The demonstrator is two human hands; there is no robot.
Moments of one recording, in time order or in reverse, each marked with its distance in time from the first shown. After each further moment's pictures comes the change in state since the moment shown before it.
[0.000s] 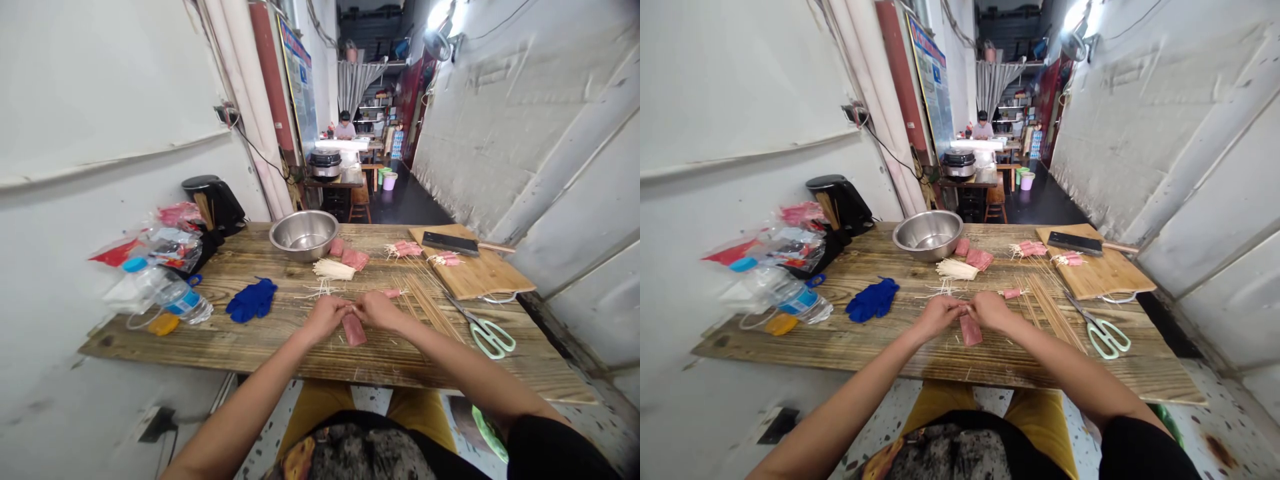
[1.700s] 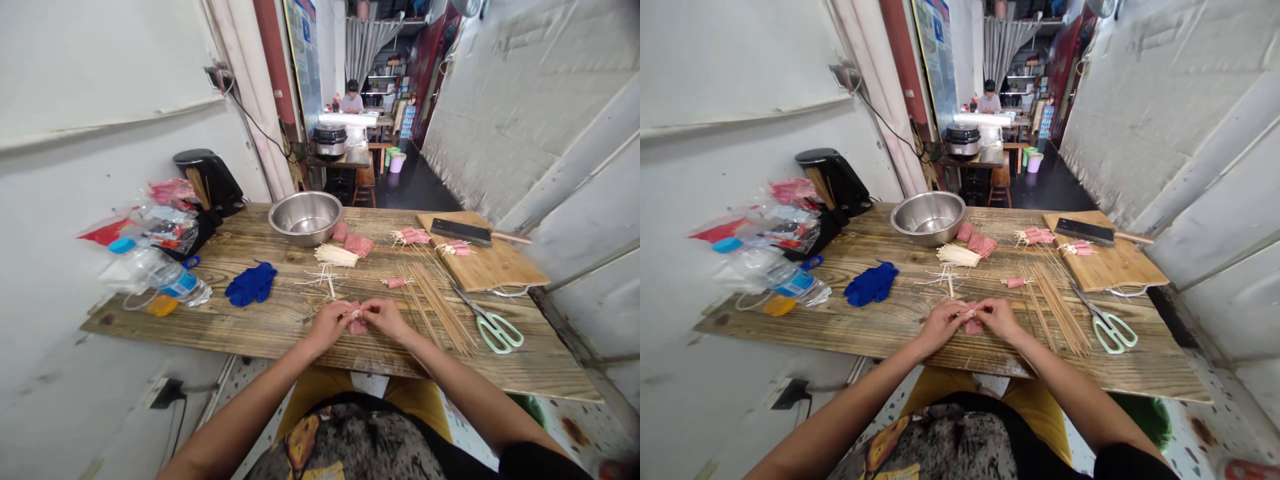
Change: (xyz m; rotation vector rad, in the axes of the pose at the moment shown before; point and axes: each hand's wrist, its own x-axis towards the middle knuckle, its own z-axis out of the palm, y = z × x) left_hand -0.030 -0.031 0.037 -0.096 0.136 0.160; right_hand -0.016 0.022 0.086 1.152 0.210 0.089
